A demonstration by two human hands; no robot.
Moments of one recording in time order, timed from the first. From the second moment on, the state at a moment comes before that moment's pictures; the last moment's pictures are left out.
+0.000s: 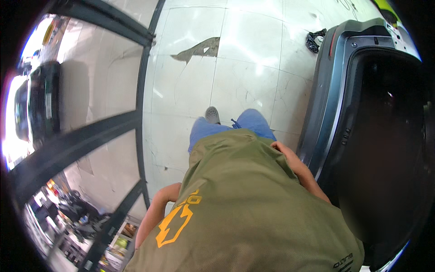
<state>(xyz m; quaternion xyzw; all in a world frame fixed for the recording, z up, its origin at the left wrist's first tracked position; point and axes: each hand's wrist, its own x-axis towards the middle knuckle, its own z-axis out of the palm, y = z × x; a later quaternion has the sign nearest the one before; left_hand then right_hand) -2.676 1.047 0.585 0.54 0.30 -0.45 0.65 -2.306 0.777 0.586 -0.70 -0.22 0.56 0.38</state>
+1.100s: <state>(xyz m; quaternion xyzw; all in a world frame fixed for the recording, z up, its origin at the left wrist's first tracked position) -1.399 1.668 0.383 0.87 0.15 -0.39 0.26 -1.314 1.148 0.590 -0.89 -0.15 0.31 0.30</state>
